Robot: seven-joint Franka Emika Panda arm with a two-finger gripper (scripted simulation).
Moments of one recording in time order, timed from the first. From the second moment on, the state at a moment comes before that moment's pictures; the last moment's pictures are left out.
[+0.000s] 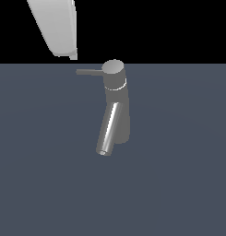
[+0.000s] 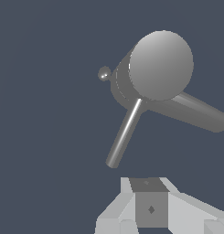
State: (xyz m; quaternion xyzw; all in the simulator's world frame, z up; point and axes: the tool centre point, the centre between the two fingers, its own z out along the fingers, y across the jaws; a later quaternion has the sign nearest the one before) arm -0.094 0.089 0.312 -0.74 0.62 -0.18 0.15
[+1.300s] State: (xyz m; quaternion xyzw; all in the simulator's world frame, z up) arm -0.026 0.072 0.292 -0.61 0.74 -0.23 0.18
